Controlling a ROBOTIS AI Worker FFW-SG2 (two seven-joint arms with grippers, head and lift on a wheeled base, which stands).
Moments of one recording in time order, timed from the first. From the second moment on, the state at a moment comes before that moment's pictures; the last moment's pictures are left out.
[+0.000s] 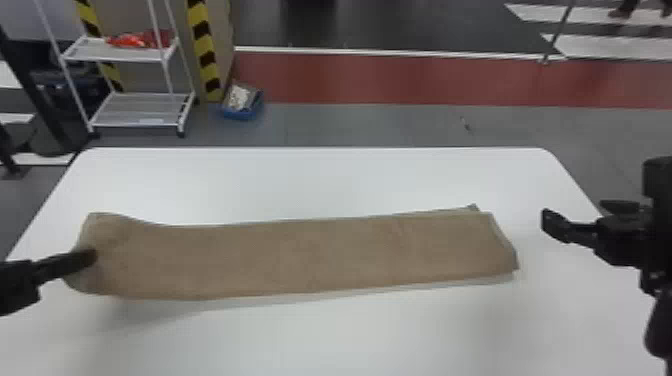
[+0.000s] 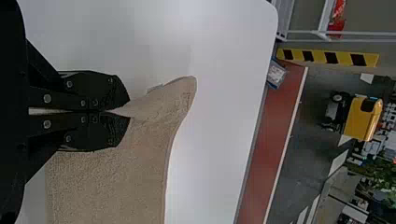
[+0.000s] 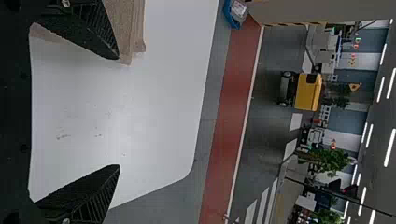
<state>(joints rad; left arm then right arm) 0.10 0.17 0.49 -2.12 0.05 1.25 -0.61 -0.04 0.00 -0.46 -1.95 0.52 0.71 0.75</state>
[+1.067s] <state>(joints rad) -0.02 0.01 0.12 -2.42 -0.22 1.44 -0.62 0.00 0.00 -0.45 -2.00 0.51 0.72 0.75</state>
